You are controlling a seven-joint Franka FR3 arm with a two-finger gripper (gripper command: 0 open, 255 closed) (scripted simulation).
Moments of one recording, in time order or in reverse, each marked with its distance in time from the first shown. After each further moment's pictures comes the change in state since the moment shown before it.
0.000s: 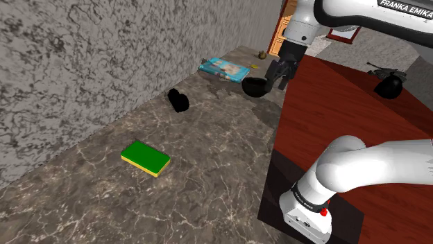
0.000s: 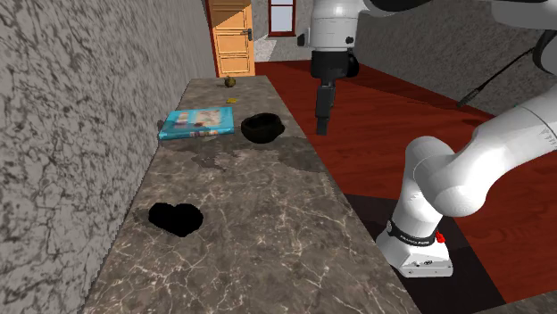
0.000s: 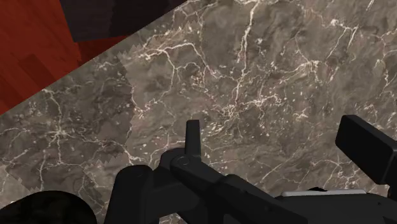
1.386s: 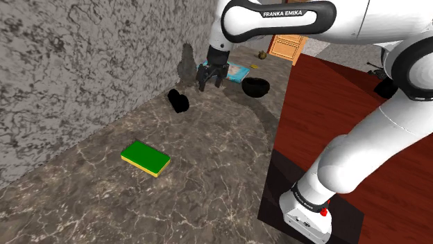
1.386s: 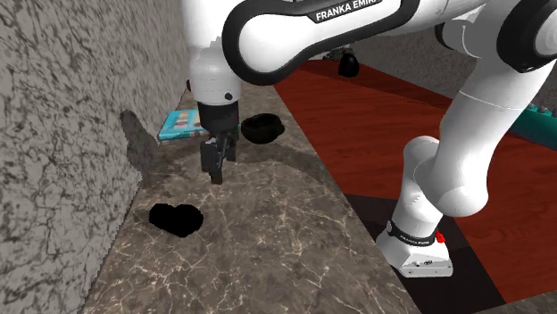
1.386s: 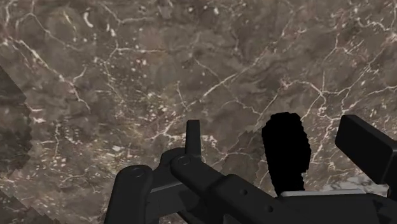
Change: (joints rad) arm 0.067 0.632 0.163 0.320 -0.021 0.386 0.059
